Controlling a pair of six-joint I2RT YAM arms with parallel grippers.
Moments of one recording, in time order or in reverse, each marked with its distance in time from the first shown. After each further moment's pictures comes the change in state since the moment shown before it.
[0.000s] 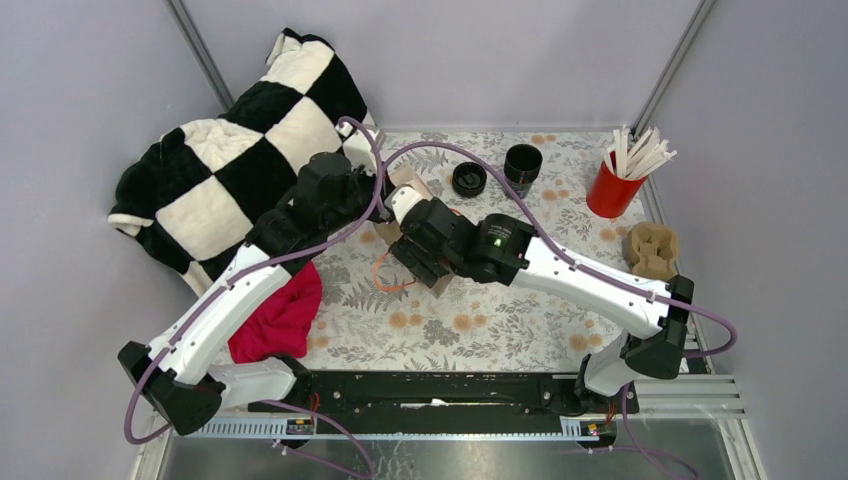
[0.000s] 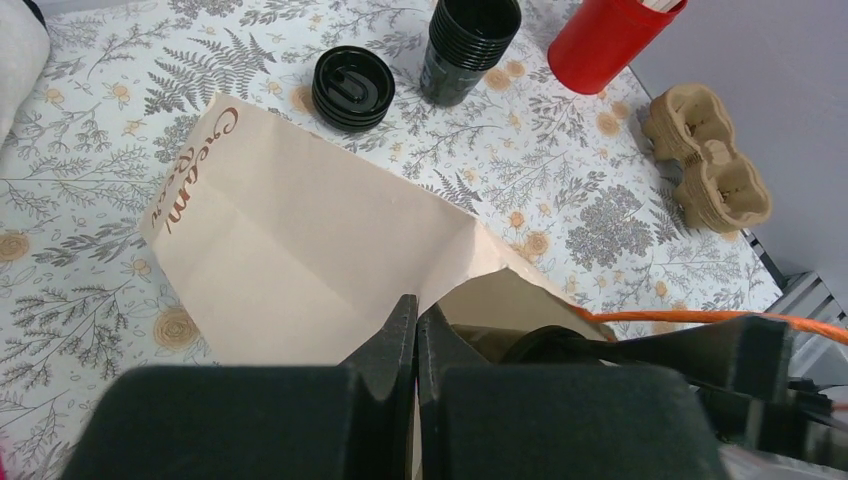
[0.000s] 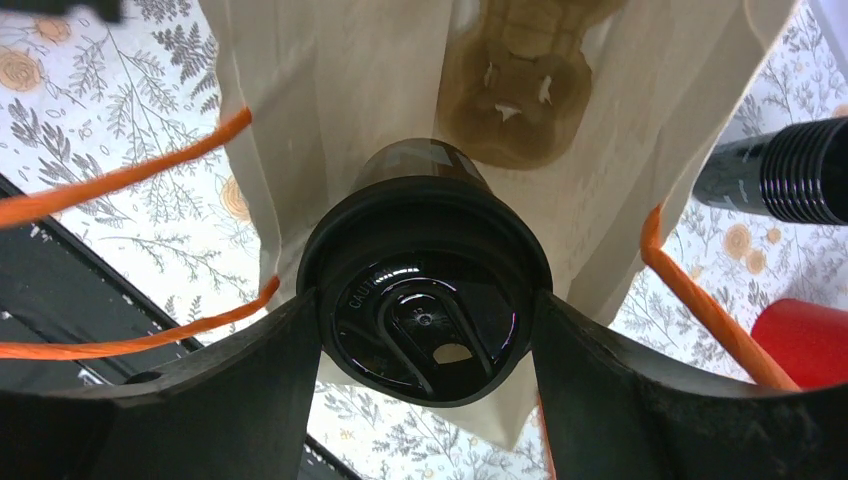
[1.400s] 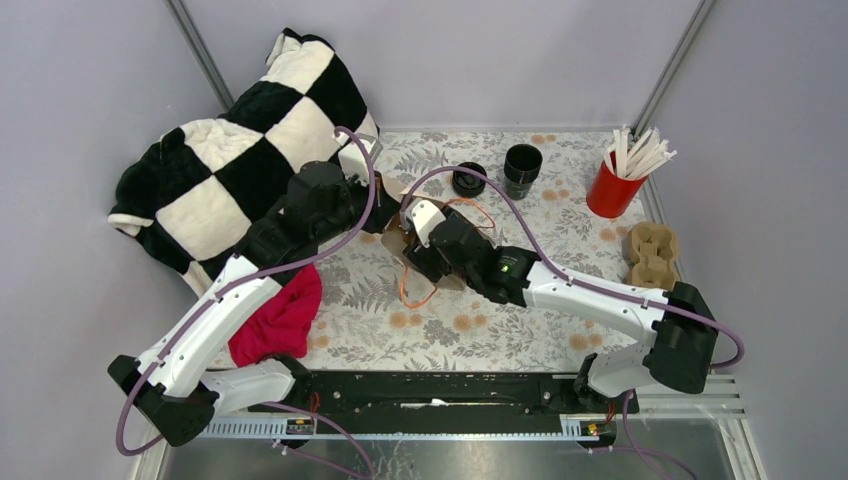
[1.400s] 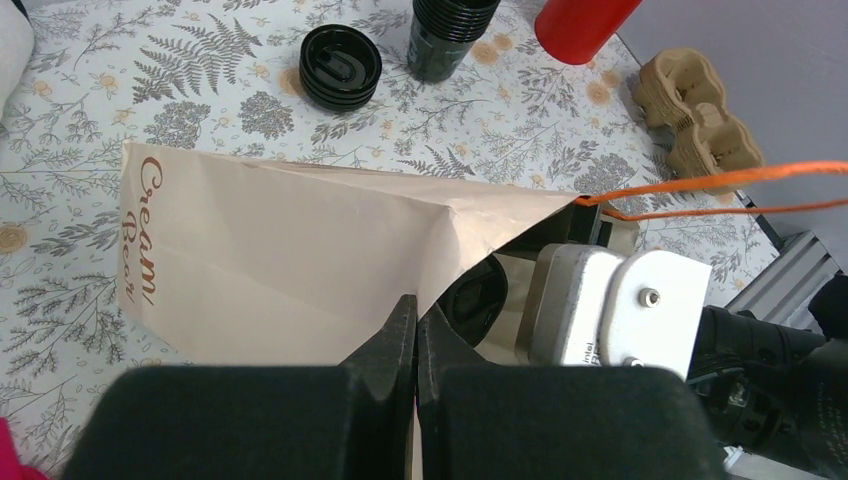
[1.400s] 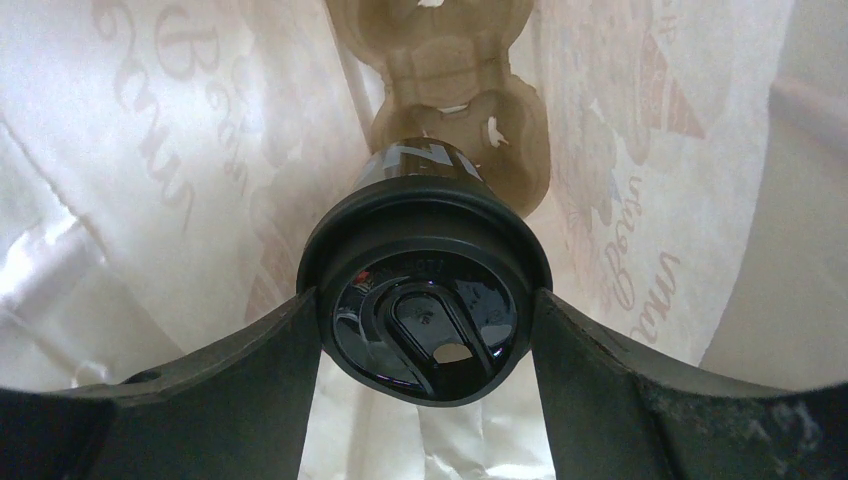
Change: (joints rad) left arm -0.007 -0.077 -0.039 -0.041 0.036 0.034; right arm -0.105 -0.146 -0.578 0.716 -0.012 -0.179
